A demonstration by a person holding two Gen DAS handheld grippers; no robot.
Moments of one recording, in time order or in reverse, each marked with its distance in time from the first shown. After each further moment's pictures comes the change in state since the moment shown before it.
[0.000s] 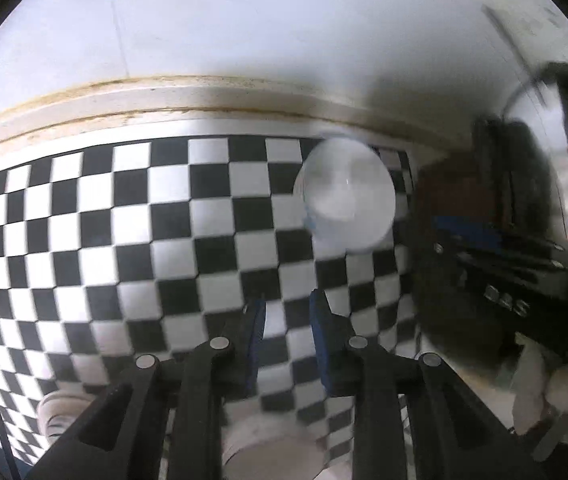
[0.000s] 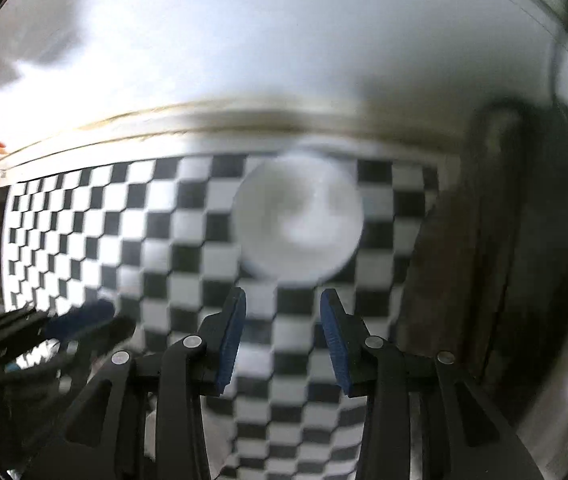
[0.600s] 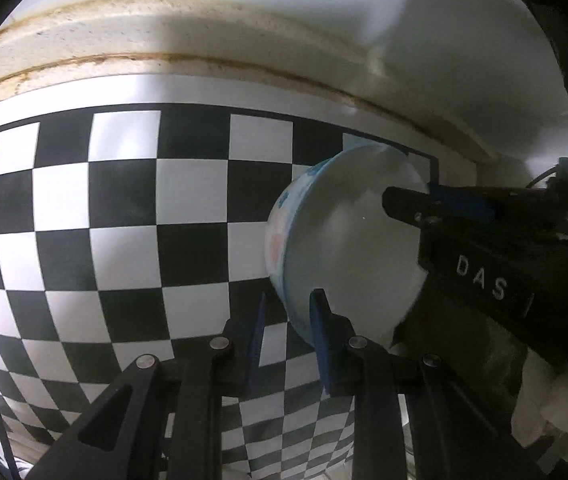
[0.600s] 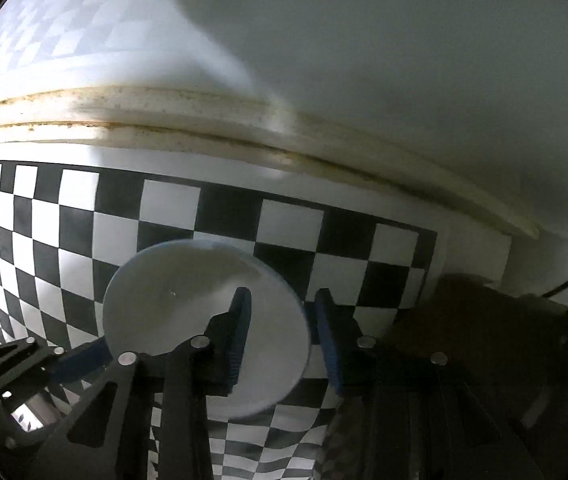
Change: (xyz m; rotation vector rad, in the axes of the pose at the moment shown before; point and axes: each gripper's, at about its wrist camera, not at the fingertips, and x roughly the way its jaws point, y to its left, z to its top) left arm 0.116 -0.001 0.059 -0.112 0.179 -0.084; right arm 0.108 -0.021 0.092 -0.112 0.225 -0.173
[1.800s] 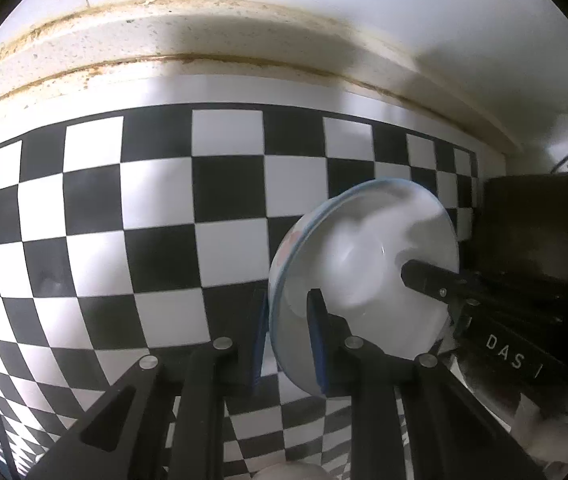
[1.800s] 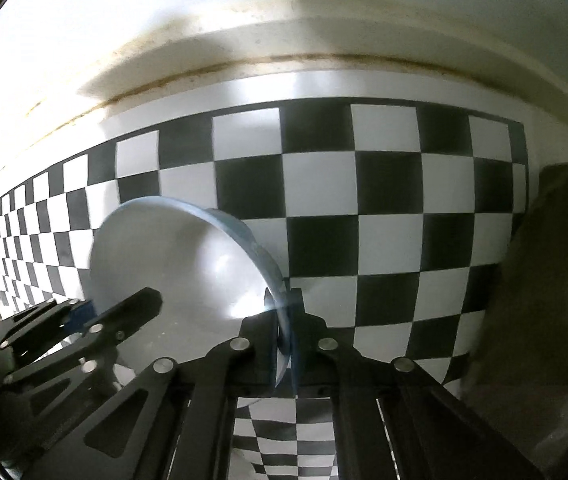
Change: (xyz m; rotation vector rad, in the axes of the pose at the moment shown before) left arm -0.012 0.030 -0.013 0.063 -0.032 0.091; right arm 0.029 -0.016 -0.067 0.195 0.018 0.281
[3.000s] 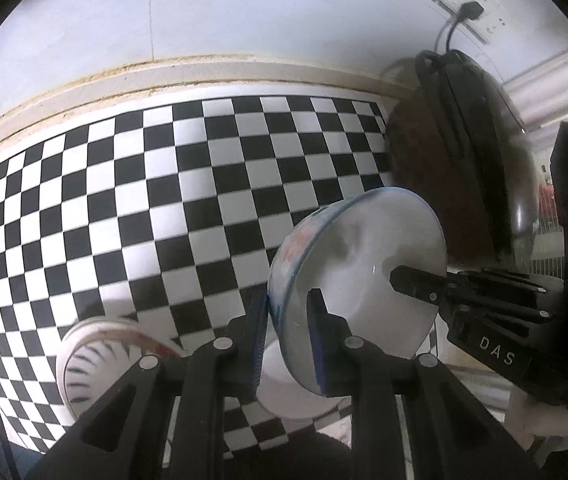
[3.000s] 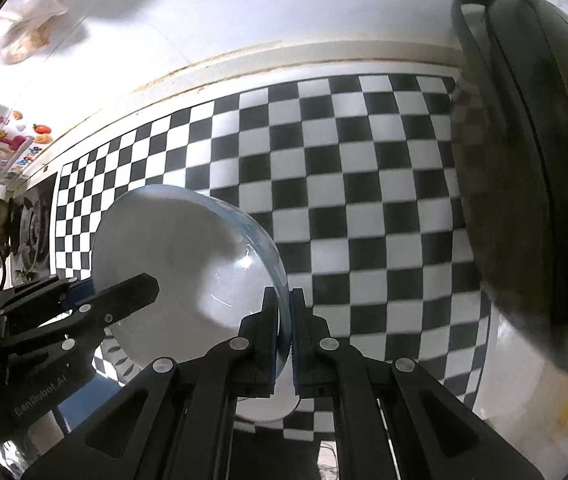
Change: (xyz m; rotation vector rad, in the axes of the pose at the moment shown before) left arm -0.129 -0.008 -0.191 0.202 -0.186 0.028; right arm -0.110 0.047 -0.245 -0.013 -0.250 0.117
